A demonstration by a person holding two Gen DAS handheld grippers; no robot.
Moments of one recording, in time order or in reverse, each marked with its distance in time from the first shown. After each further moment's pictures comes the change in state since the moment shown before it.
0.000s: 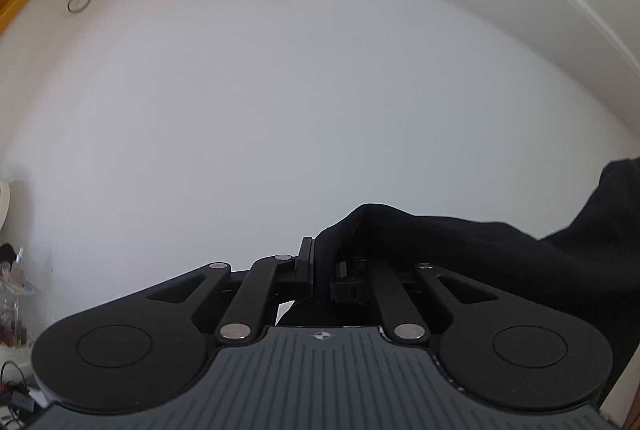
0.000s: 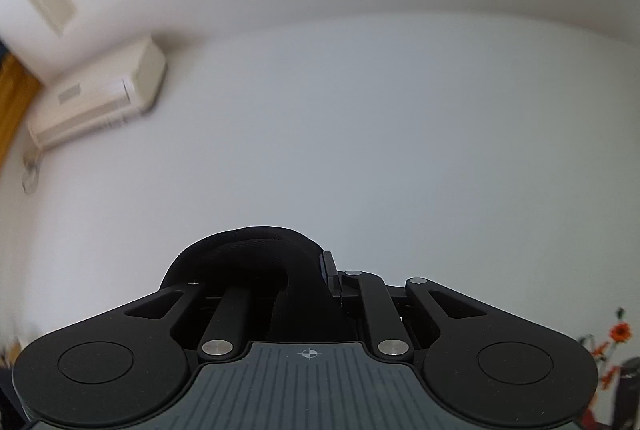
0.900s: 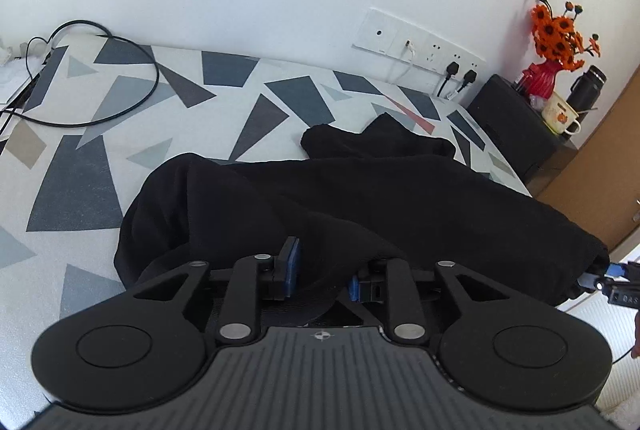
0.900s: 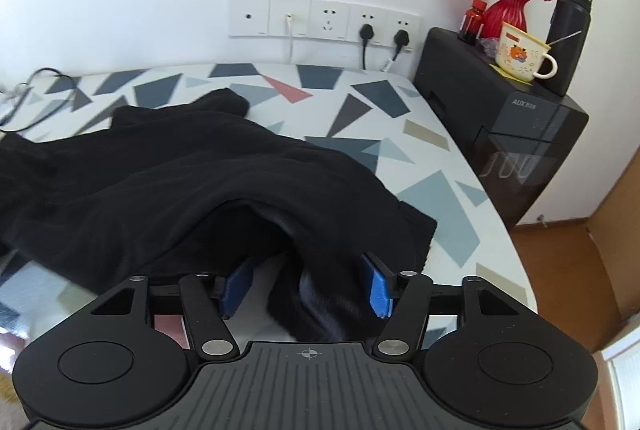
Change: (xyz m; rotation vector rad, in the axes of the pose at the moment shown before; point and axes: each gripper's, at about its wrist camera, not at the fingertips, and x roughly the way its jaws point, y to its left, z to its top) left arm 0.053 0.073 -0.267 -0.118 1.079 -0.211; right arm -0.092 -0.007 -0.358 -0.027 1.053 -0.234
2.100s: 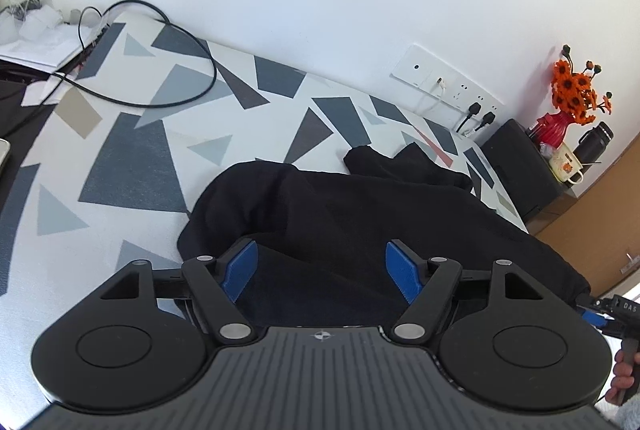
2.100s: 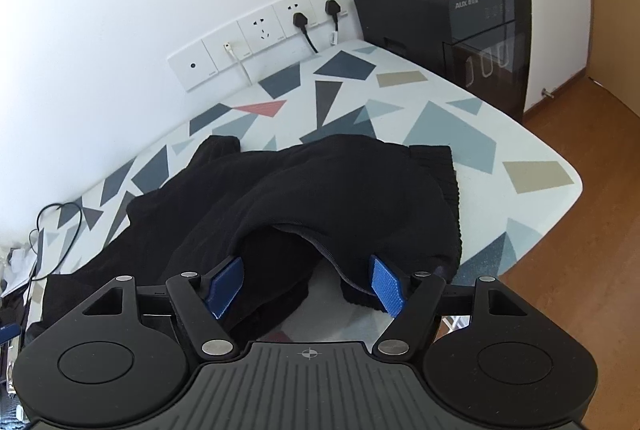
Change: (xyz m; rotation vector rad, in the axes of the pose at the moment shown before) left arm -0.026 0.051 0.001 -0.140 -0.034 -0.017; right arm -0.009 -0.002 -0.008 0.513 0.008 0.072
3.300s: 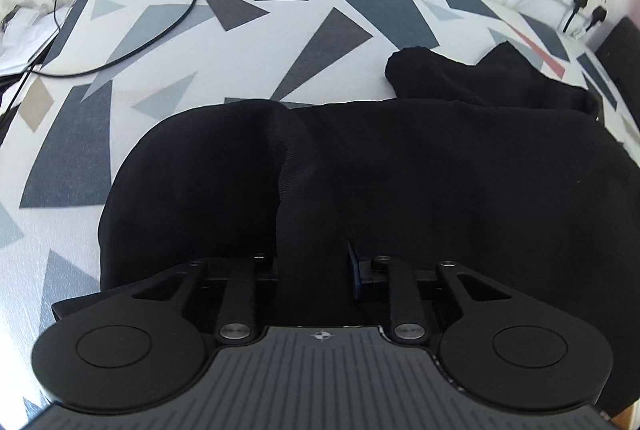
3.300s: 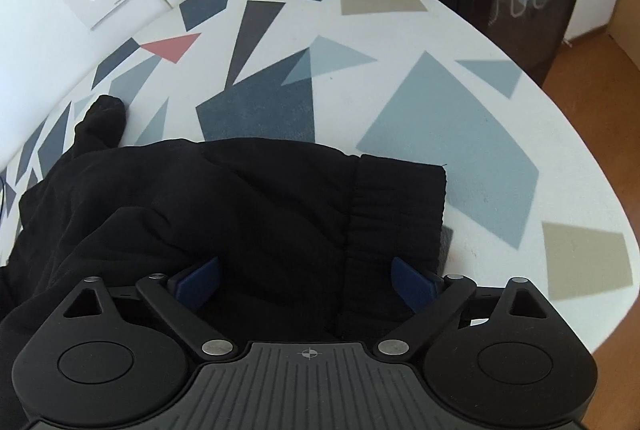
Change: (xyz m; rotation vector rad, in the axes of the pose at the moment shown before) left arm 0.167 -0.078 0.007 0.106 0.257 0.402; right arm 0.192 -0.073 0.087 -0.069 0.301 -0.060
